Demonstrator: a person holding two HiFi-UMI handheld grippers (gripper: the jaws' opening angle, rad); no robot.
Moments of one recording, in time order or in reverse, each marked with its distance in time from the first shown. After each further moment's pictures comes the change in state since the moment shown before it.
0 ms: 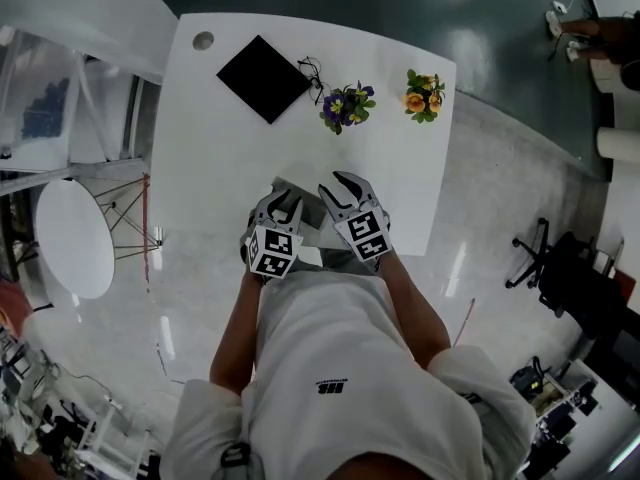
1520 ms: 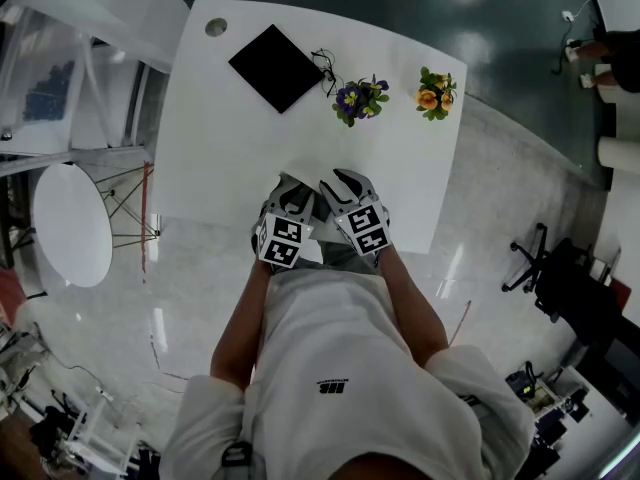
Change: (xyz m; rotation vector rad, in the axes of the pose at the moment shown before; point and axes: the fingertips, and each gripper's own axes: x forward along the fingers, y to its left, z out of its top) left arm 0.008 -0.010 -0.007 -0.098 -0.021 -0.053; right arm 0.015 0.021 -0.015 0.008 0.042 0.027
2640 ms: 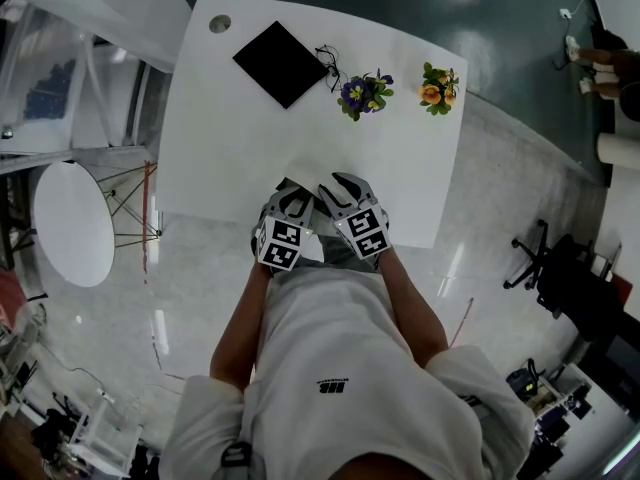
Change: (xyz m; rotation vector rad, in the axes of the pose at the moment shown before) left arm -0.017 -0.003 -0.019 0.004 0.004 -0.023; right arm -0.003 0.027 -0.005 0.006 0.001 0.011
